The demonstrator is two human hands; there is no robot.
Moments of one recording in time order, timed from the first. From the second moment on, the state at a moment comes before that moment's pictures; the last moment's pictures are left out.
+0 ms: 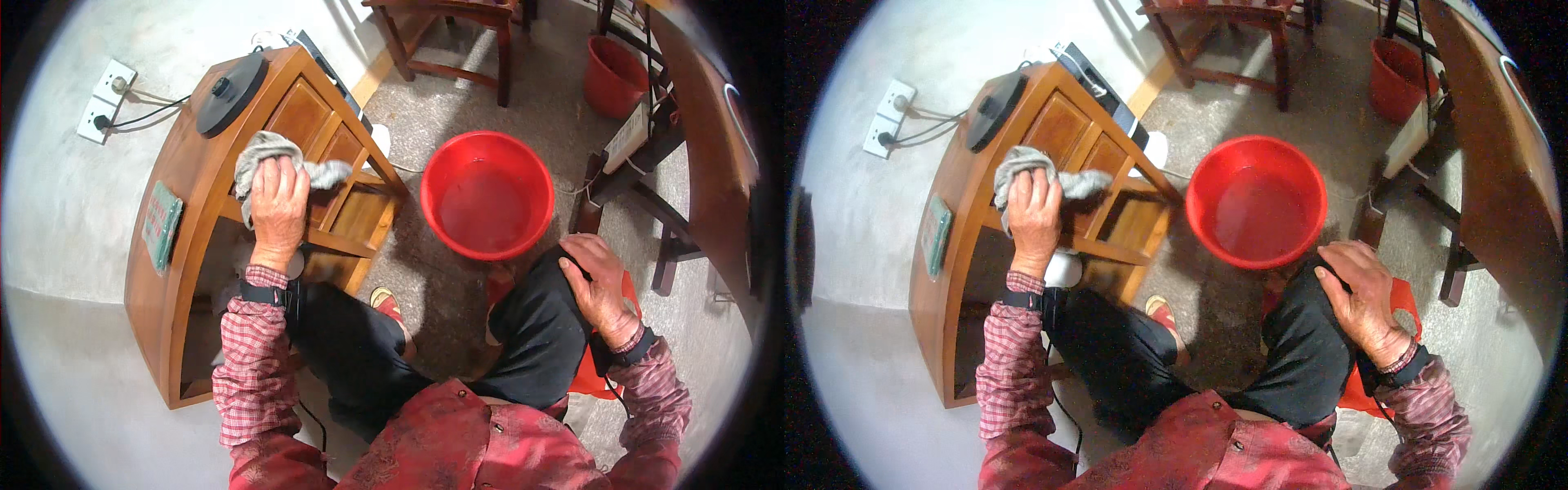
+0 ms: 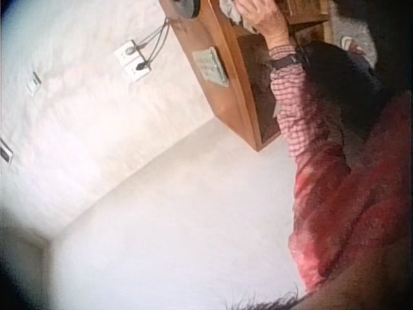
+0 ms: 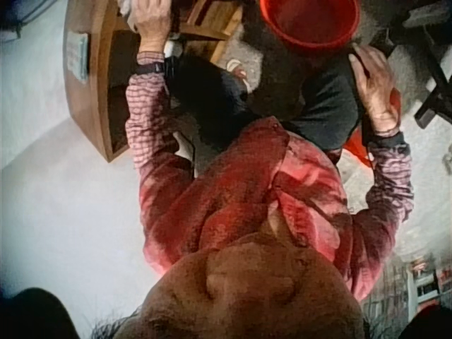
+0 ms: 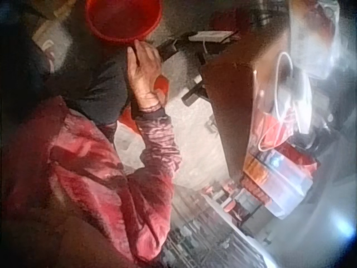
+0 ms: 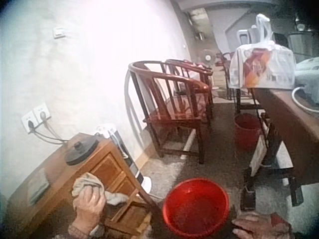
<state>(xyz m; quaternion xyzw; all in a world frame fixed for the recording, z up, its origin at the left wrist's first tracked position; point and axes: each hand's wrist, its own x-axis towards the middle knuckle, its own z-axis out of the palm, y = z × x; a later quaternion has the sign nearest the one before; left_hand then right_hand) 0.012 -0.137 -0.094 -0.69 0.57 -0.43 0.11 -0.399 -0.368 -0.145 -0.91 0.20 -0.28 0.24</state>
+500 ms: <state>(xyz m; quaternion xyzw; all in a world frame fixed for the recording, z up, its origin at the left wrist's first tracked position) -0.022 -0.189 -0.054 -0.68 0.66 -0.32 0.05 -0.393 -0.372 -0.146 -0.89 0.19 -0.31 0.28</state>
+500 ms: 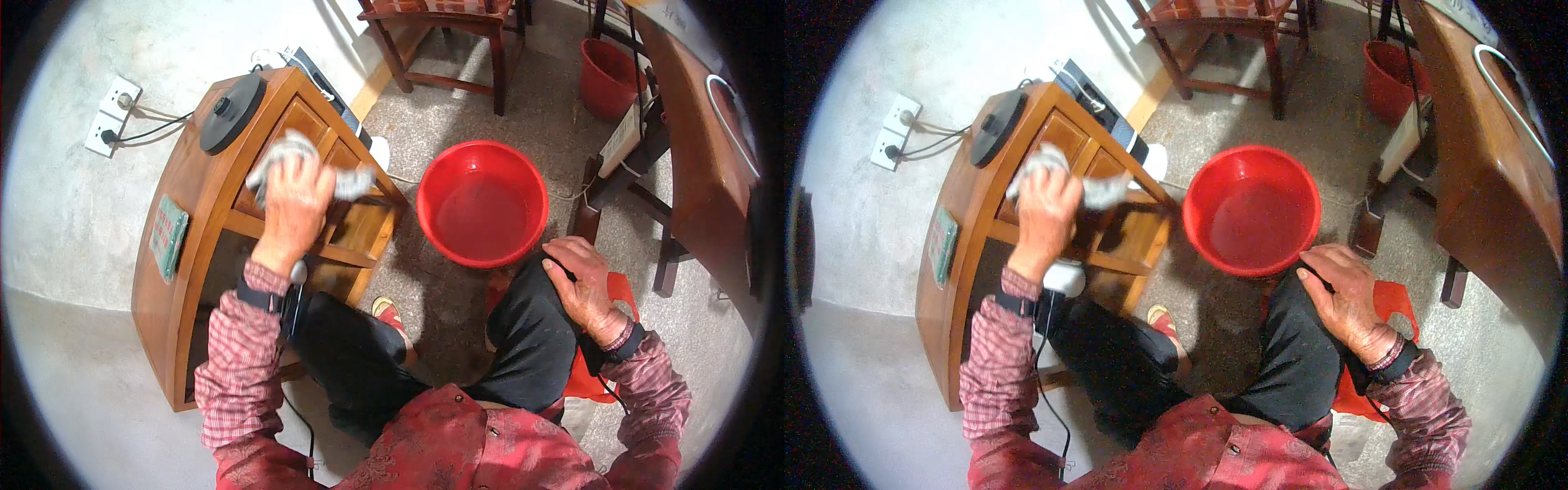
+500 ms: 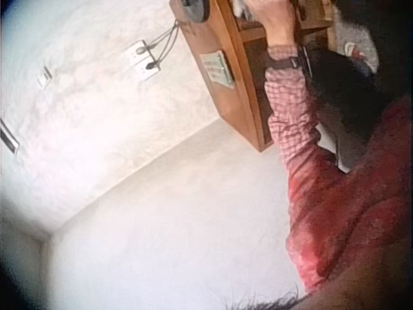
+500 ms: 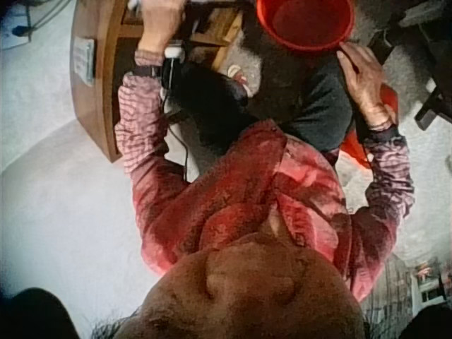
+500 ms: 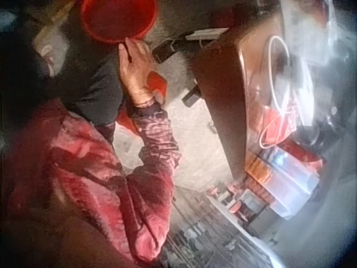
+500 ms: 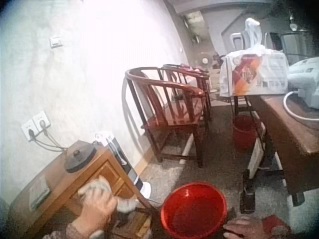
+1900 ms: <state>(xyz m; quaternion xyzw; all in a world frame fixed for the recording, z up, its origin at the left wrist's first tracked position) 0.025 -0.240 -0.218 -0.71 0.71 -0.03 0.05 -0.386 -0.368 -0.143 -0.87 0.20 -0.33 0.30</state>
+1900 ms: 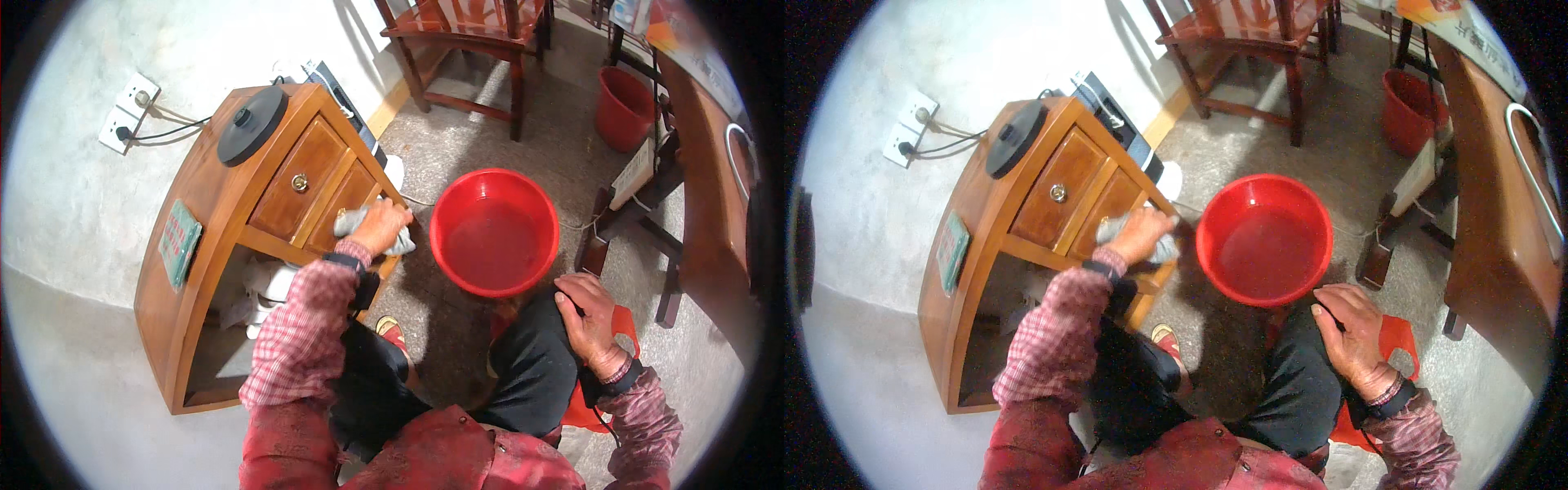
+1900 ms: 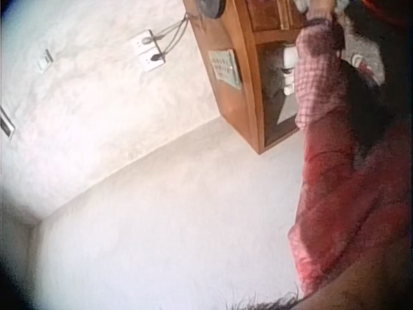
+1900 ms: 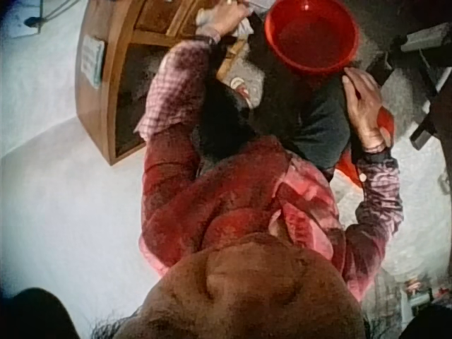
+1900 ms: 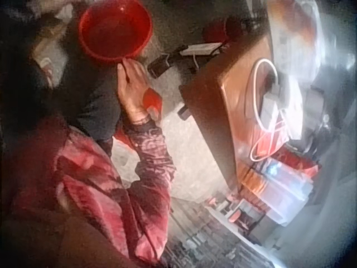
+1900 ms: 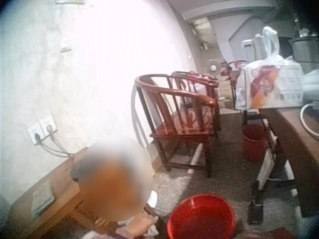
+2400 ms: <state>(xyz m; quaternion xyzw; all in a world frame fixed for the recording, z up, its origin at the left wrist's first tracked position) 0.069 -0.293 -0.155 -0.66 0.67 -0.30 0.18 -0.371 -0.365 -0.142 -0.88 0.20 -0.30 0.31</state>
